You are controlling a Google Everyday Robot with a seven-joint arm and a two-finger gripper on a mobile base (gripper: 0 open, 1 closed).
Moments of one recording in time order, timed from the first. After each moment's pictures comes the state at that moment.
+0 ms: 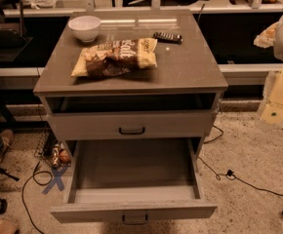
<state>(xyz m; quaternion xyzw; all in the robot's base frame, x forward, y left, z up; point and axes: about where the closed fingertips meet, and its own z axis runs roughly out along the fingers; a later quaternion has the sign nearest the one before) 0.438 -0.216 0.977 -0.60 0.78 -0.04 0.16</state>
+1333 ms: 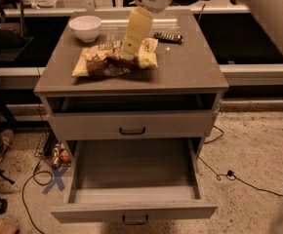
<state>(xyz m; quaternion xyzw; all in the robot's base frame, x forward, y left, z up) 0.614 -0.008 0.995 -0.58 0.78 0.00 0.23</state>
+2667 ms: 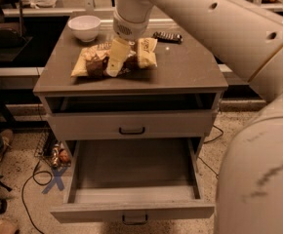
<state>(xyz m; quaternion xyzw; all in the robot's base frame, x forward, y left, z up) 0.685 0.037 0.904 -0.56 0.80 -0.02 0.23</state>
